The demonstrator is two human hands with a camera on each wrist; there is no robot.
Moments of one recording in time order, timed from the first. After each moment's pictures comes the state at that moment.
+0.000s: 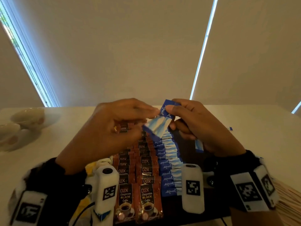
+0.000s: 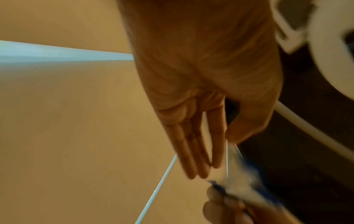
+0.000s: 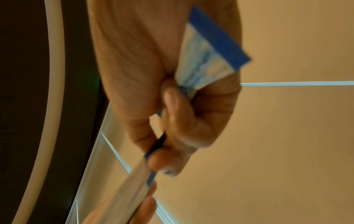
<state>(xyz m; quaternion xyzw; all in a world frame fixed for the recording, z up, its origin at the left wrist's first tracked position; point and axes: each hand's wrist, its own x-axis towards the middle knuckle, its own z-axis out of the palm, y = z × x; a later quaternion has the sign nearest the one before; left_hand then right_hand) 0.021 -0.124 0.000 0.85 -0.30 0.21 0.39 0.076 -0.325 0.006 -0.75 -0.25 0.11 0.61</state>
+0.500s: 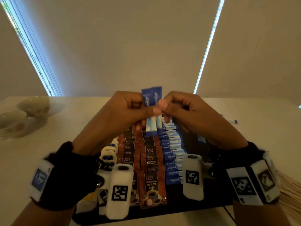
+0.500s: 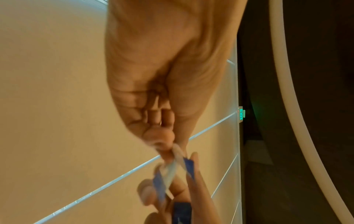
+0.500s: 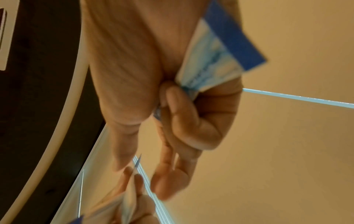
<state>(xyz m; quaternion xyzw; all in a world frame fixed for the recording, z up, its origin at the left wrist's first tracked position) 0.028 -0.138 -0.006 0.79 -0.12 0.07 0.59 0.066 -0.313 0.003 -0.77 -0.36 0.05 0.52</state>
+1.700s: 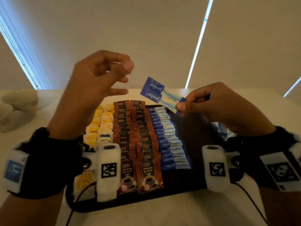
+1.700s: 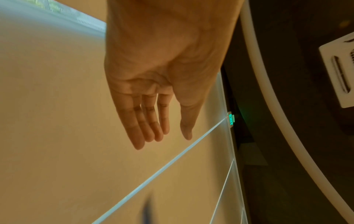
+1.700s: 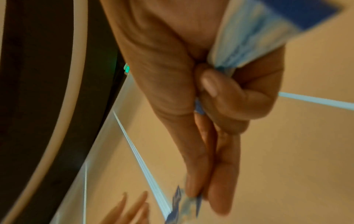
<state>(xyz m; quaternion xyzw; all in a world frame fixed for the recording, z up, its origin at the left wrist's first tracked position) 0.027 -0.119 0.005 0.72 -0.10 0.23 0.65 0.056 -0.355 0.010 -0.84 -0.20 0.06 0.50</state>
